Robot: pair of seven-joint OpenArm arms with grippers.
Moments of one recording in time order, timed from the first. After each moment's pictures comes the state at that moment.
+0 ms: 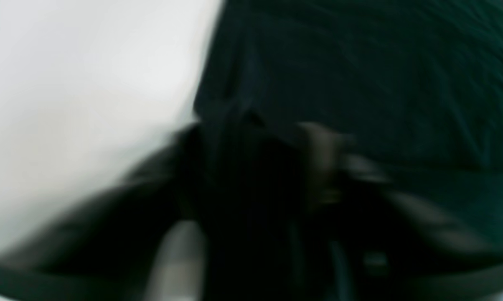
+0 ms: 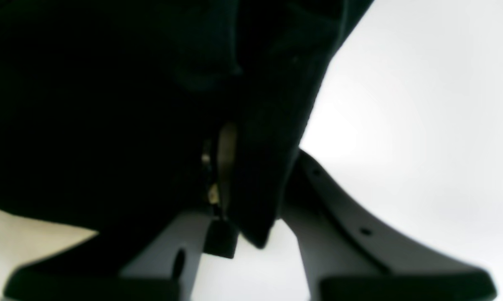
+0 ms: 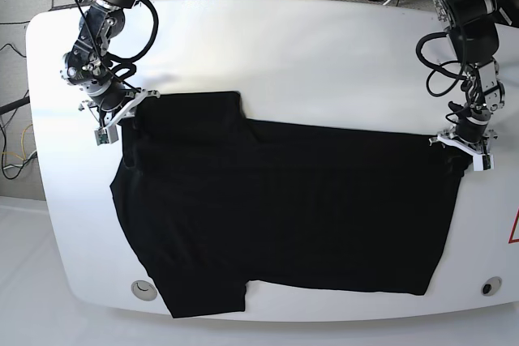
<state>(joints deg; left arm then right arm) -17.9 -23.2 -22.6 32.5 -3.4 -33.5 -7.2 -0.7 6.6 30.9 77.9 6.7 40.1 -36.8</state>
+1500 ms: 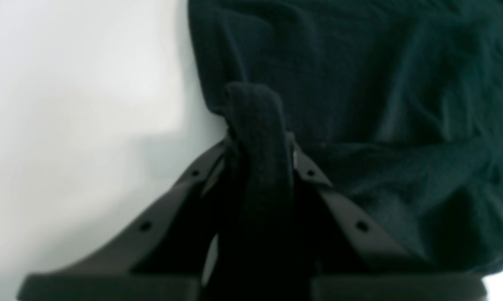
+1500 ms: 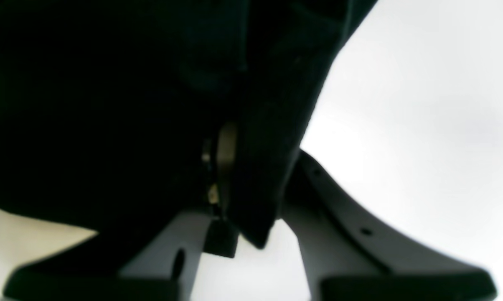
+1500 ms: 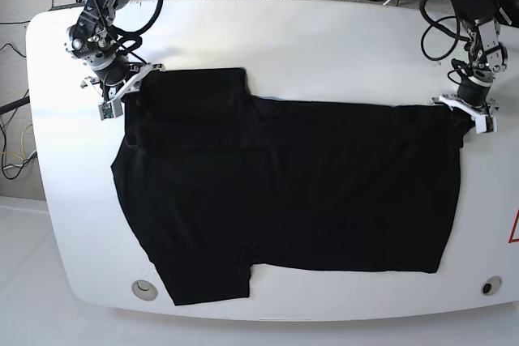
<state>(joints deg) -1.8 -23.6 -23.0 44.6 -7.0 -38.1 -11.7 -10.2 4.0 31.0 86.6 7.4 40.0 -36.5</state>
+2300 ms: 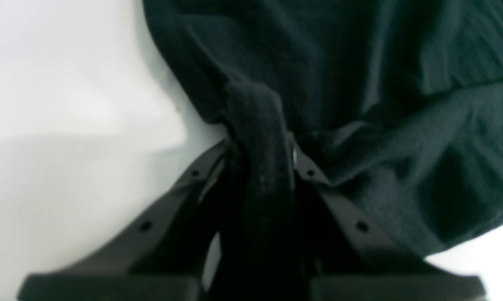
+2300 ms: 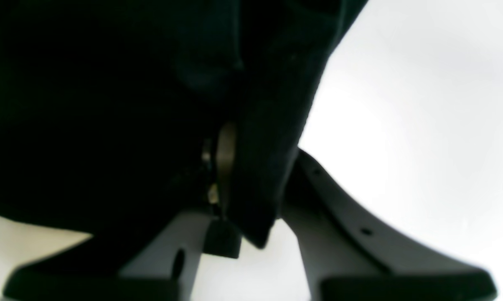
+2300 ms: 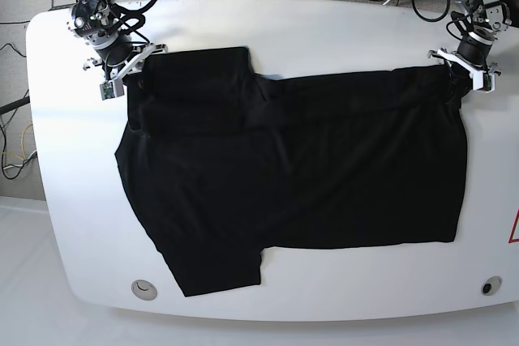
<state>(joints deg) 17.4 -23.5 -24.1 61.4 -8.3 -38.1 -12.9 -17.5 3.0 31.2 89.9 8.7 39.8 -33.2</state>
